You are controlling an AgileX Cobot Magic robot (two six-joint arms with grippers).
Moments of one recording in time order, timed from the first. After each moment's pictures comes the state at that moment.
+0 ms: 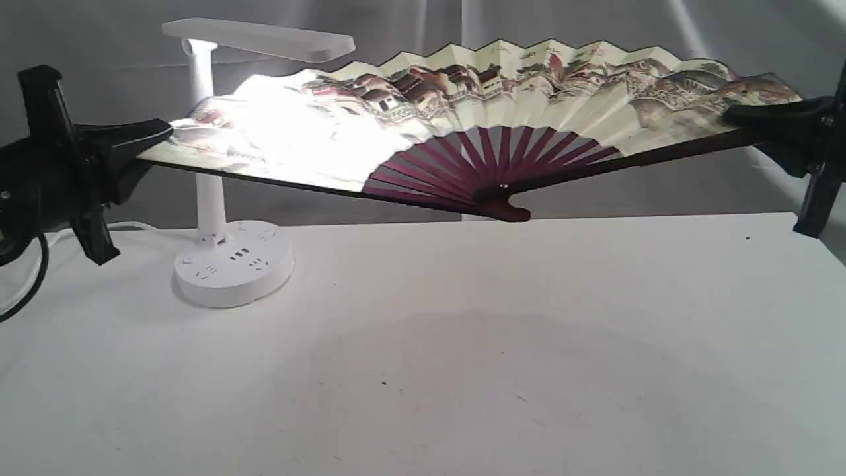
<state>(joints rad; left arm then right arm) 0.13 1.80 -0.98 0.91 -1.00 -2.12 -0.40 1.98 -1.32 1.74 1.24 -0.64</state>
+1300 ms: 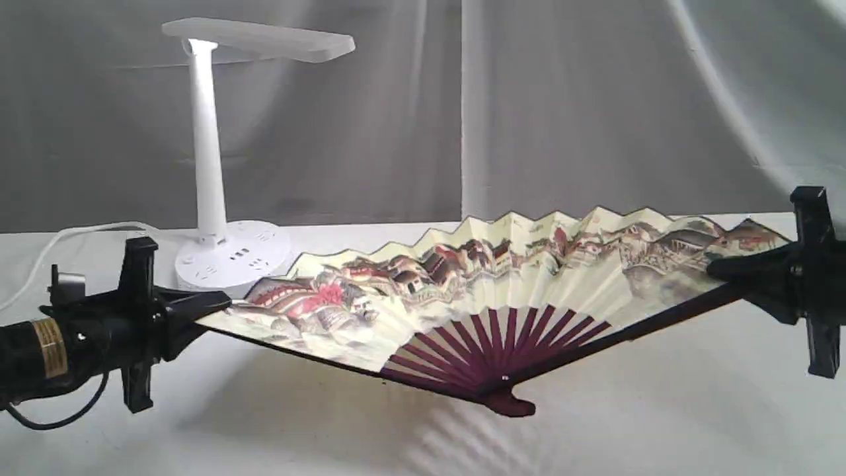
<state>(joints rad) 0.14 2.12 -0.96 1.13 -1.01 -2.08 -0.40 1.99 -1.05 1.59 1.08 -0.84</state>
